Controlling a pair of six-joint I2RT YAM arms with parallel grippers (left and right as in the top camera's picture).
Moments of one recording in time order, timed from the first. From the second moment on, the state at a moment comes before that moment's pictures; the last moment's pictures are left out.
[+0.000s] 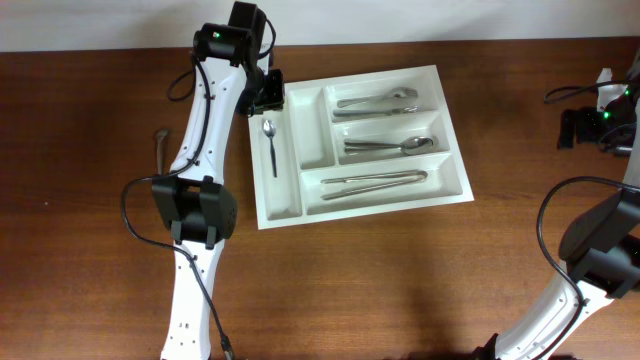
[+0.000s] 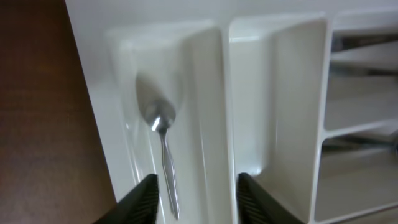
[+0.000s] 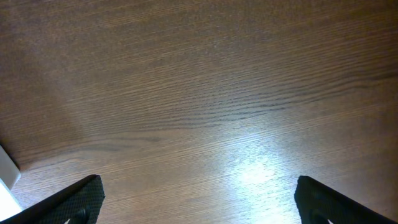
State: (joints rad) left arm -0.22 2.63 2.80 -1.49 0.16 -0.27; right arm -0.50 2.16 2.16 -1.41 0.06 -0.29
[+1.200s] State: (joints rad) left arm 0.08 2.63 2.78 -1.69 -0.06 -0.09; right arm -0.50 2.16 2.16 -1.41 0.06 -0.29
